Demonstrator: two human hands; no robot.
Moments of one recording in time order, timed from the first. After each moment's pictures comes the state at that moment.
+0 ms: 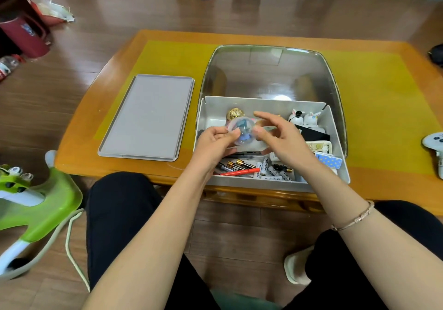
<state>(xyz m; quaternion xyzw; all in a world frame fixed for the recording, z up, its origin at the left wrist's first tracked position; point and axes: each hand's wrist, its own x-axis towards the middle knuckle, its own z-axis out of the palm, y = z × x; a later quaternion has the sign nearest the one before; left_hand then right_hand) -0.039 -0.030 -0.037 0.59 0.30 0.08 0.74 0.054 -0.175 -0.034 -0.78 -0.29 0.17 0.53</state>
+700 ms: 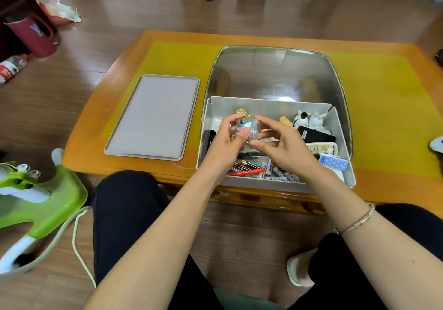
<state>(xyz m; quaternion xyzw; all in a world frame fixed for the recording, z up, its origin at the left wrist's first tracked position) -0.045 -0.041 -0.034 0.70 0.19 0.10 0.68 0.047 -0.175 -0.038 -0.76 -0.37 0.15 0.51</state>
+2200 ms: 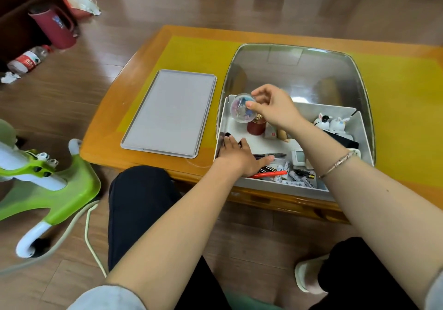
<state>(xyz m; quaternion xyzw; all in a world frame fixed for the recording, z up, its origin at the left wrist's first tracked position) -0.019 -0.023 -0.067 0.92 0.22 -0.28 0.13 0.099 -0.079 -0.024 -0.82 -0.30 0.15 0.46</state>
